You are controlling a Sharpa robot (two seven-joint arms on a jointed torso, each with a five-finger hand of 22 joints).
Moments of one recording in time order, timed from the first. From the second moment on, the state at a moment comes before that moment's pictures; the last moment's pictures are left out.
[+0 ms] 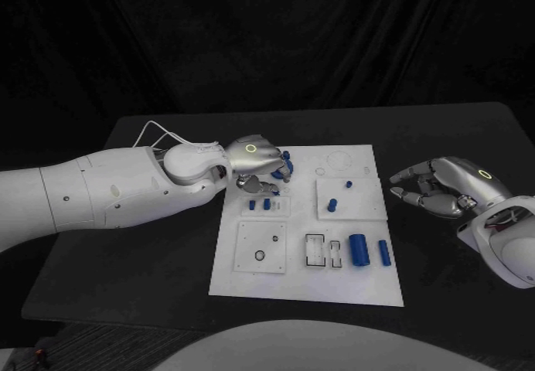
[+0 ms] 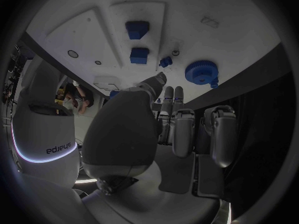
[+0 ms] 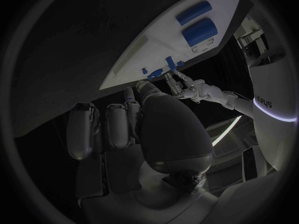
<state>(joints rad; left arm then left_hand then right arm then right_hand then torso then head) 1.30 -0.77 -0.22 1.47 -1.88 -0.38 0.17 1.45 -0.19 0.37 0.13 0.11 1.02 0.06 0.09 0.24 1.00 0.01 0.07 0.30 1.46 -0.05 1.49 1.31 0.01 1.47 0.06 1.47 1.31 1.26 -1.18 -0.25 1.79 -1.50 -0.59 -0.12 1.41 -0.02 0.14 0.25 0.44 0.98 0.07 0.10 0.16 1.45 -0.03 1.17 1.54 1.47 -0.09 1.35 1.14 0.04 1.47 0.02 1.39 1.31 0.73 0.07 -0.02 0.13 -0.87</state>
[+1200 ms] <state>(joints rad) 1.30 -0.71 -0.21 1.43 -1.89 -0.22 0.13 1.46 -0.19 0.40 0.10 0.17 1.05 0.06 0.08 0.23 1.03 0.01 0.09 0.30 1.46 -0.05 1.49 1.31 0.01 1.47 0.06 1.45 1.31 1.26 -1.17 -0.25 1.79 -1.49 -0.58 -0.12 1.42 -0.02 0.14 0.25 0.44 0.98 0.07 0.10 0.16 1.45 -0.03 1.17 1.54 1.47 -0.09 1.35 1.14 0.04 1.47 0.02 1.39 1.31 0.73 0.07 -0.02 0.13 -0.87</state>
